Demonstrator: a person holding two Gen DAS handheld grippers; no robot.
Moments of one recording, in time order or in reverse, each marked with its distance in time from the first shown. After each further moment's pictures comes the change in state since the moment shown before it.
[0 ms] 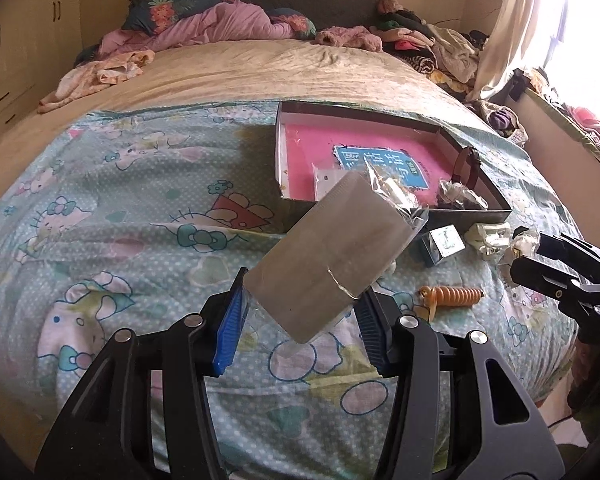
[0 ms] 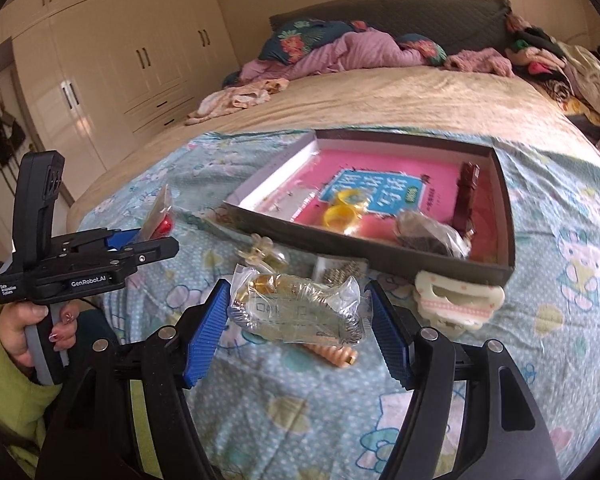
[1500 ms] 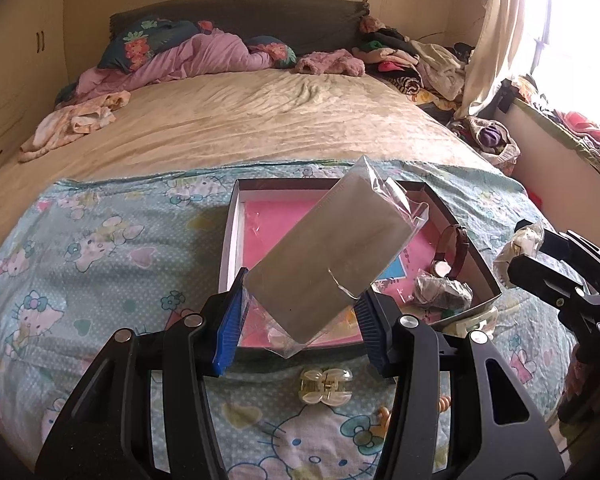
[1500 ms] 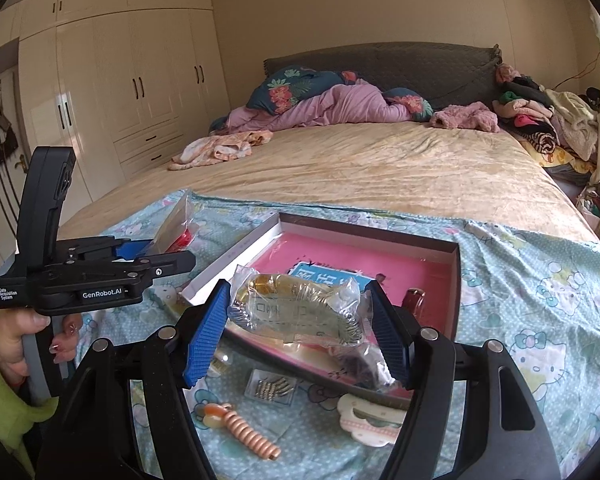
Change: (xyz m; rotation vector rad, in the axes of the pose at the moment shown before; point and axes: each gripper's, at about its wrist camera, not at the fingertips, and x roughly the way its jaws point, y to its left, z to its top) left arm 0.032 -0.046 0.087 0.062 -0.079 -0.025; right arm -0.014 -0.041 0.063 -0.045 -0.171 -0.086
